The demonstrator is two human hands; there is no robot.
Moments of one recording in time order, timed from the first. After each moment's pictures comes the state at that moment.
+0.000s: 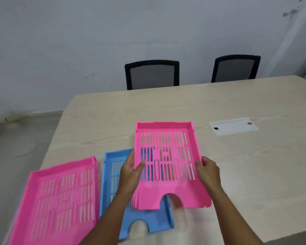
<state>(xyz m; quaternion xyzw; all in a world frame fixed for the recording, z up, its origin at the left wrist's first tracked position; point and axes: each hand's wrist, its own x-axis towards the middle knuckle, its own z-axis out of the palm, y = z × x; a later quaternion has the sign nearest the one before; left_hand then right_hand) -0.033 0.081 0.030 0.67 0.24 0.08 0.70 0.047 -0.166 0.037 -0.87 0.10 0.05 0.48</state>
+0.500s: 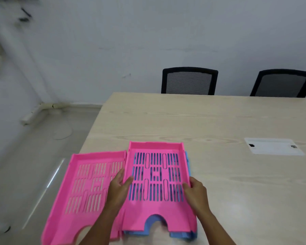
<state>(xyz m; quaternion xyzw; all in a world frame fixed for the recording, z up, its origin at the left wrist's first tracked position) -0.133 0.181 0.002 0.67 0.38 0.10 0.63 -0.012 -0.053 -0.004 -0.87 -0.01 0.17 0.46</state>
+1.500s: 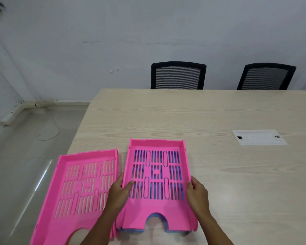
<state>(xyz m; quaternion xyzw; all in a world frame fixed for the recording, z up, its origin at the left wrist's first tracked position) -0.128 0.161 -0.011 0.73 0.35 0.01 0.59 -0.024 -0.079 -0.015 -0.87 0.02 0.11 0.48</state>
